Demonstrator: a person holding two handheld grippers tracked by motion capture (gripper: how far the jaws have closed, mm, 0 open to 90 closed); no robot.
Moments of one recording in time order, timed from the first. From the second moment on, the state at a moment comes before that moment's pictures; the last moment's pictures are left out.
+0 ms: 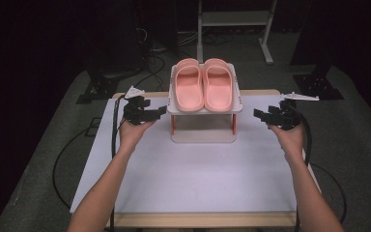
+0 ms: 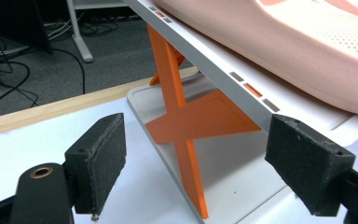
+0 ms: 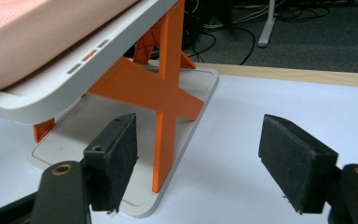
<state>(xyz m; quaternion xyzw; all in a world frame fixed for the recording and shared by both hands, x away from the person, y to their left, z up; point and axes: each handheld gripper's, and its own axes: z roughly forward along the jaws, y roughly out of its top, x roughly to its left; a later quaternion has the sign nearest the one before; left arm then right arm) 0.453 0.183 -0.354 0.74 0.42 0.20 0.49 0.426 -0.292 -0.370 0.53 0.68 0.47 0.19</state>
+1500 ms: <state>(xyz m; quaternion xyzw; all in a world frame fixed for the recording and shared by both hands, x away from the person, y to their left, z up) 0.425 0.194 -0.395 0.73 0.43 0.19 0.49 0.392 -0.307 -0.415 0.54 0.69 0.45 0.18</state>
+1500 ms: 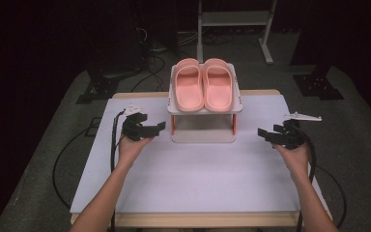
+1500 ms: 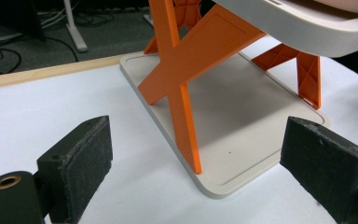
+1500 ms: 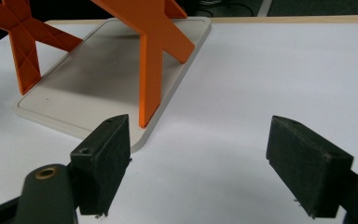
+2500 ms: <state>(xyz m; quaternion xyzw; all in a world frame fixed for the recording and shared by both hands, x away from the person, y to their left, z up) 0.402 0.200 -0.428 0.74 0.43 0.18 0.49 0.367 -0.311 -0.441 0.54 0.69 0.44 0.17</state>
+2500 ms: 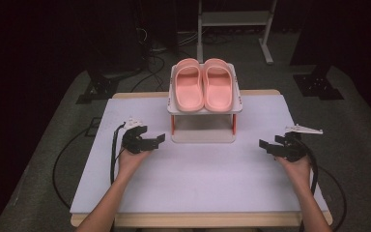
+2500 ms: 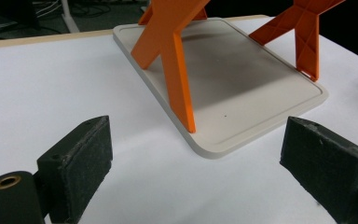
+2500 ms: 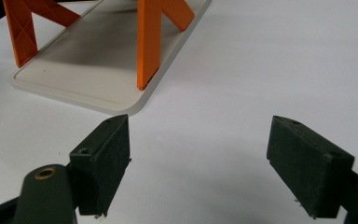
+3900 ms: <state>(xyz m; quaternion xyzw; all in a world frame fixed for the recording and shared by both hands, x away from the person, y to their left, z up) 0.367 0.228 -0.455 0.74 0.44 0.18 0.48 0.317 -0.328 -0.474 0.55 0.69 0.44 0.16</state>
